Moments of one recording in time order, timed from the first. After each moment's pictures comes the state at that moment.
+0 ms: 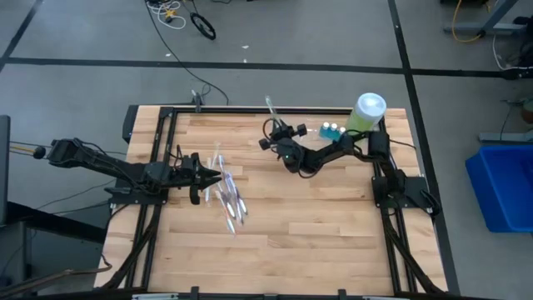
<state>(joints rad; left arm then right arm) -0.16 0.59 0.01 0.49 -0.33 -0.37 -0.18 2.12 1.05 0.91 1.08 -0.09</state>
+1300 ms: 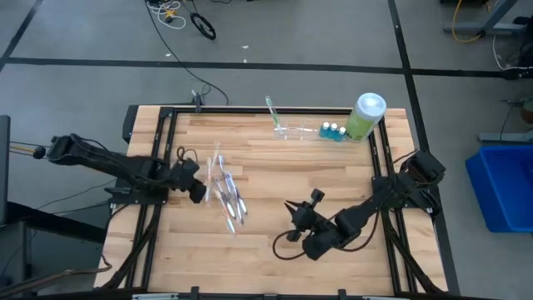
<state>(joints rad) -0.16 0.73 0.32 -0.60 -0.24 -1.02 0.59 1.75 1.05 -0.21 1.10 0.48</state>
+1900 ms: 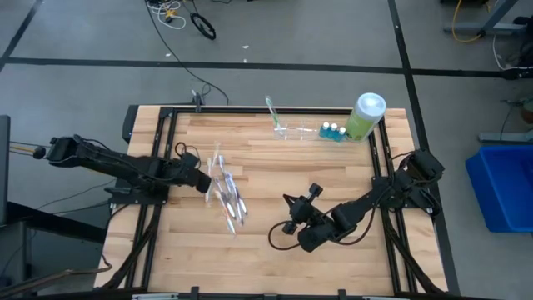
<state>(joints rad) -0.08 0.86 0.32 -0.56 -0.43 -1.08 0.54 1.75 1.05 -0.18 1.11 0.47</state>
